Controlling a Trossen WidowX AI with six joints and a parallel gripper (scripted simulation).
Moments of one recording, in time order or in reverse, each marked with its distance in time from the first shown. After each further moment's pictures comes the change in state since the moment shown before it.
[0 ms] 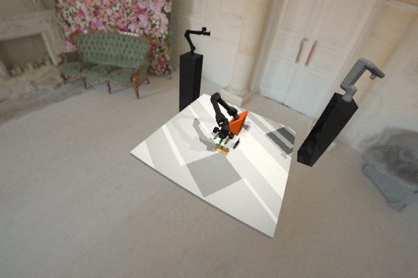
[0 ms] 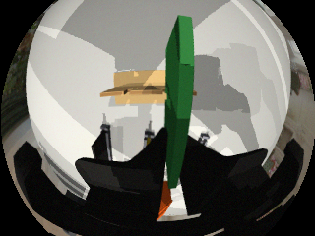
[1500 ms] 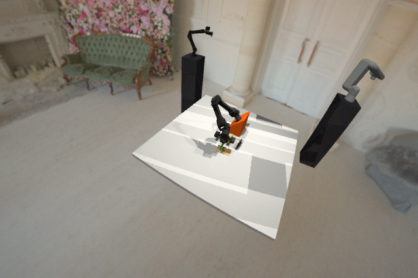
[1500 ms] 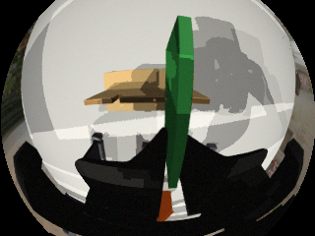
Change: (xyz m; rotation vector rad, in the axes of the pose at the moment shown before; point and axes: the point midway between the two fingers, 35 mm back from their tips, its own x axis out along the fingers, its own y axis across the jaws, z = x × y) arm 0.040 0.000 -0.001 -0.001 0.001 -0.002
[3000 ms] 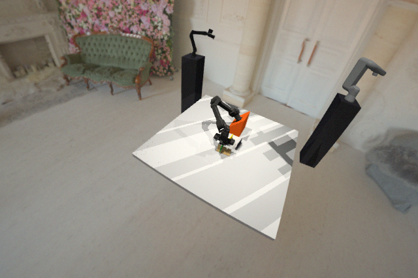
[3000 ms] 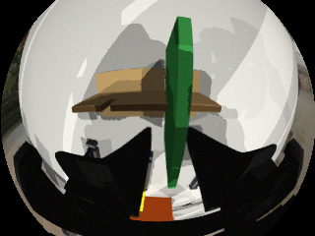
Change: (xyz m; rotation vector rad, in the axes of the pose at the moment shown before) arm 0.023 0.000 0.000 -0.002 0.000 -0.001
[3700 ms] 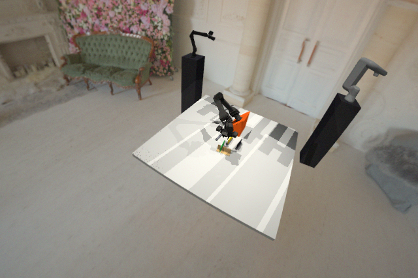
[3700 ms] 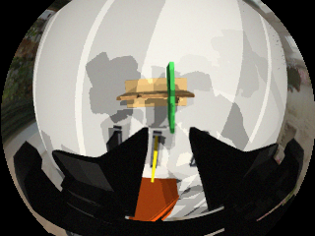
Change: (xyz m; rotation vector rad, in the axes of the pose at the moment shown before) arm -0.096 0.010 0.005 0.043 -0.060 0.020
